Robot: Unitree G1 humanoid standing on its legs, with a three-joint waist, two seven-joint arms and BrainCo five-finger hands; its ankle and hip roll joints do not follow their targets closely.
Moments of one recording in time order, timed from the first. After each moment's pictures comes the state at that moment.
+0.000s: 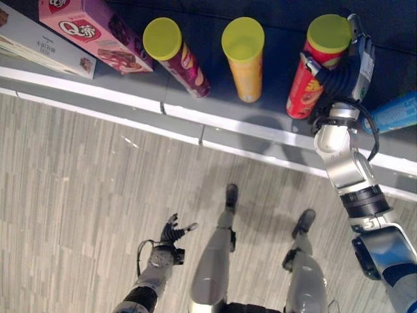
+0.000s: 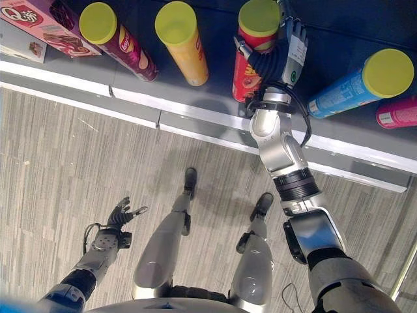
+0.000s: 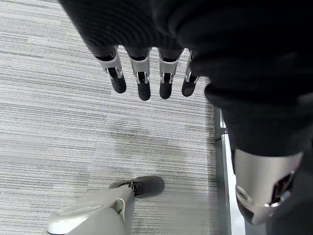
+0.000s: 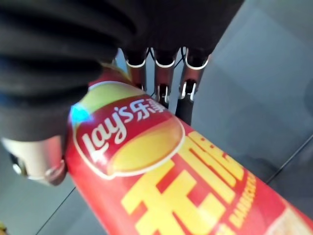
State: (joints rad) left arm -0.15 0.31 -0.25 0.82 -0.27 -0.12 0.21; right arm -0.83 -0.41 0.21 0.20 -0.47 0.06 -0.68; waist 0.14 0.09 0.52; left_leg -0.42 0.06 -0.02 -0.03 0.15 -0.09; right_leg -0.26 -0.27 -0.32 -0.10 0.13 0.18
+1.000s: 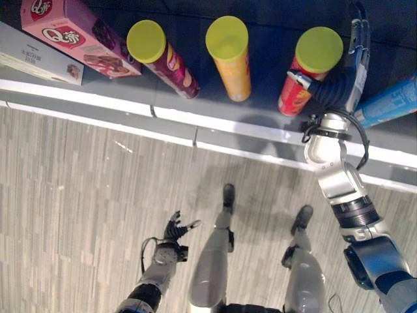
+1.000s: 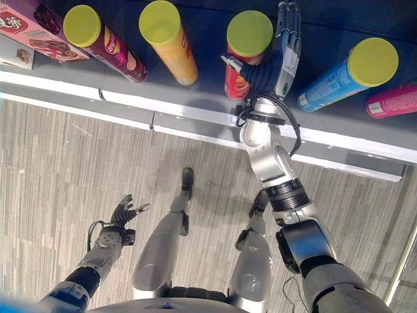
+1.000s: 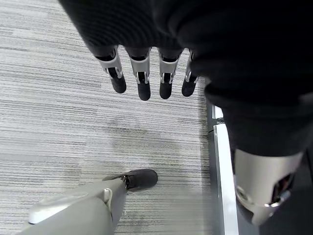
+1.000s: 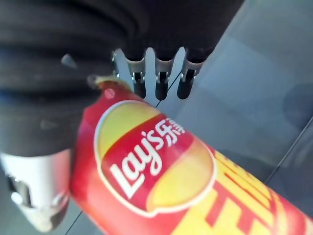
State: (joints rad) left arm -0.17 0.29 -0.25 0.82 -0.27 -0.12 0.23; right arm -0.76 -0.34 0.21 0.11 -0.47 0.04 -0.74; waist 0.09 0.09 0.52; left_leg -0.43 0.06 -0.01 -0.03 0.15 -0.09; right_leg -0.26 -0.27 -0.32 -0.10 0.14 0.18
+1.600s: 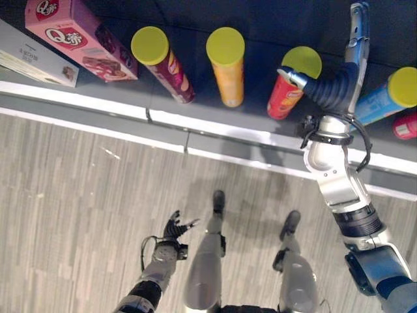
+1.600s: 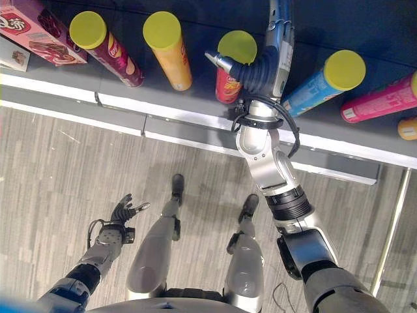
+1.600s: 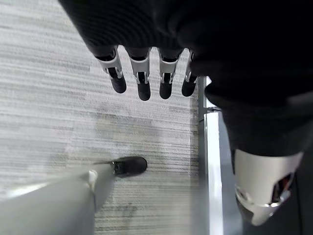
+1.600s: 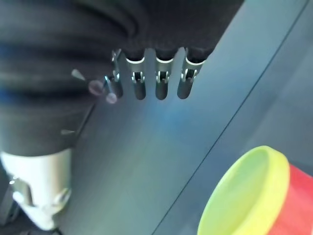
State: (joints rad) left arm -0.19 0.29 -0.23 0.83 -0.27 -0.09 0.23; right arm -0.68 -0.34 0.24 -0.08 -0.42 -0.03 -0.63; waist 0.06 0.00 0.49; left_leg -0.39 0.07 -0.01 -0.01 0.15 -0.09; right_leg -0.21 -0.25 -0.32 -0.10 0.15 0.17
